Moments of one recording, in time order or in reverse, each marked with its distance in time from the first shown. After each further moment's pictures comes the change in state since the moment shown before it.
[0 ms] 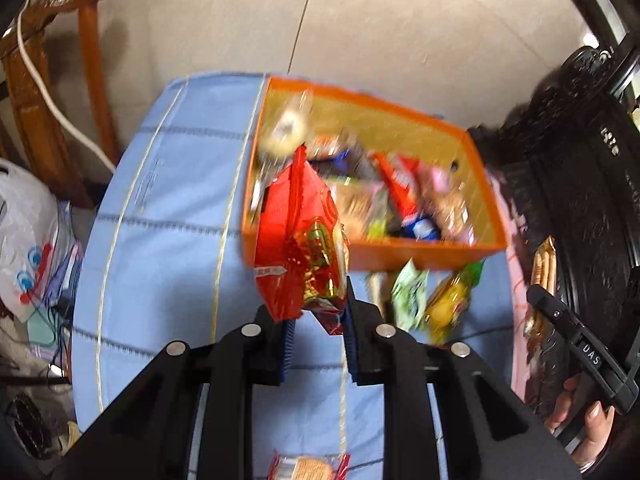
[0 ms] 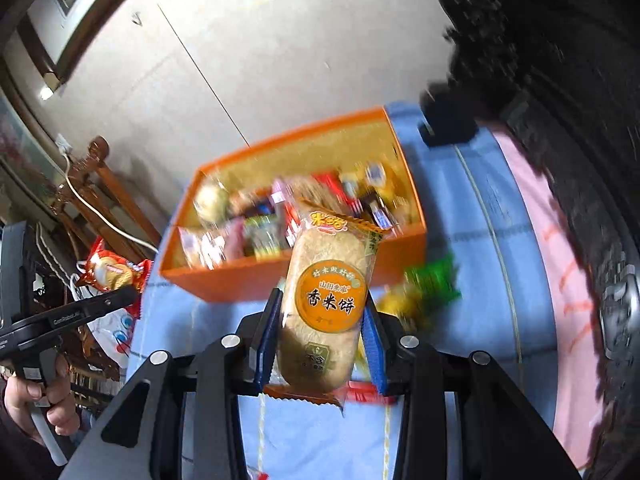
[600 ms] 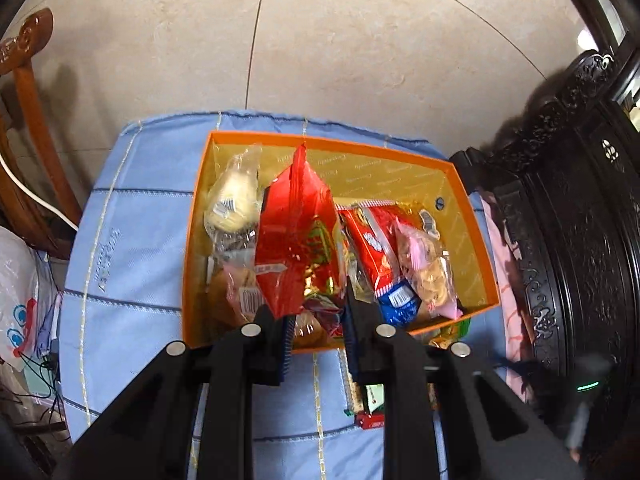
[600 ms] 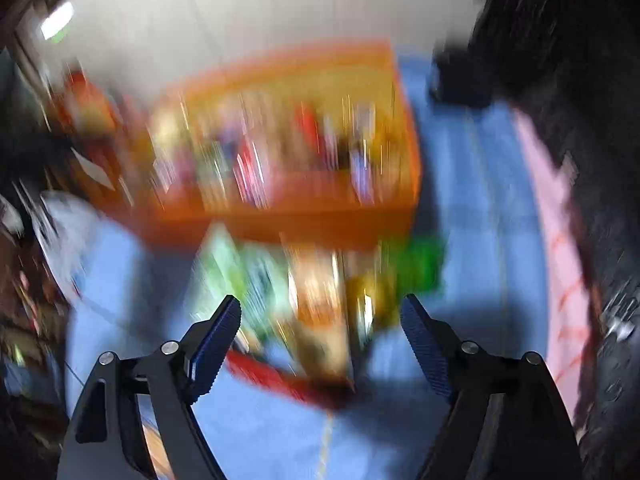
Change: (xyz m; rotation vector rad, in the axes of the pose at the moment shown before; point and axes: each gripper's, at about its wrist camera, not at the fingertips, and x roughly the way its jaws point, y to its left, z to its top) left arm 0.045 -0.034 0.064 0.060 -0.015 -0.041; right arm 0.085 -0.032 -0.027 -0.155 0.242 -0.115
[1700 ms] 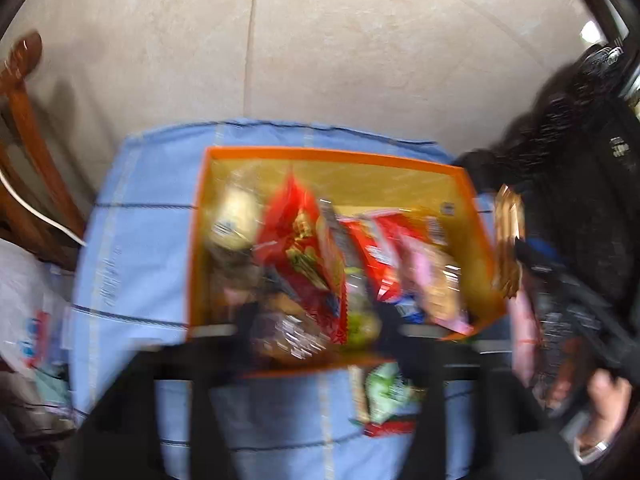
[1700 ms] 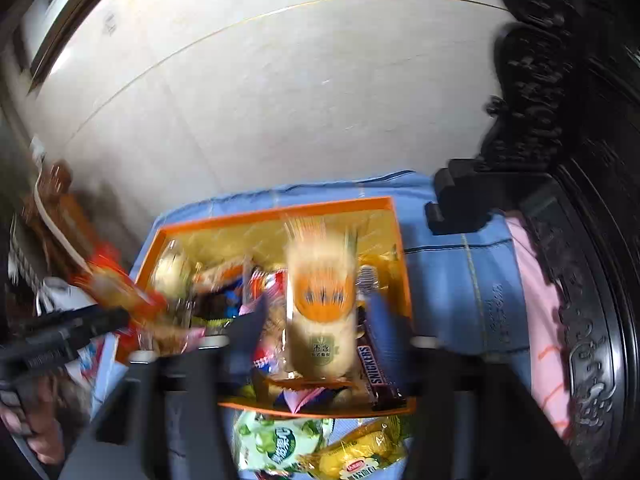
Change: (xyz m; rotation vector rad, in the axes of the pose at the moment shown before) left arm 0.004 -0.011 0.026 0.035 -0.014 0.120; right arm -0.063 0.004 0.121 0.110 -0.315 -0.001
